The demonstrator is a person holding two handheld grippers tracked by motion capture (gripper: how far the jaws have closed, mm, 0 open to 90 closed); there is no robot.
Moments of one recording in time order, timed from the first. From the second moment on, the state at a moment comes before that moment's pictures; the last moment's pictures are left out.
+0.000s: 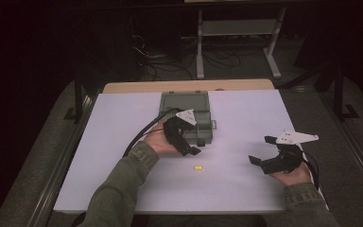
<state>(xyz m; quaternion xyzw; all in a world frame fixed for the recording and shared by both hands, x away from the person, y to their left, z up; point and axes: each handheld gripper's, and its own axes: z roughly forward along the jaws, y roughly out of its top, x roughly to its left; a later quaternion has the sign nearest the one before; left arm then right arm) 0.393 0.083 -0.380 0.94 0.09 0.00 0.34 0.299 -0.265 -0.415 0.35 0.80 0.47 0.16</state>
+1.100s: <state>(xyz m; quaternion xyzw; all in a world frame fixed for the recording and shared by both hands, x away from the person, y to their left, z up) 0.356 0.074 -0.416 0.95 0.01 -0.04 0.32 0.299 -0.263 -0.417 0.35 0.80 0.47 0.16</state>
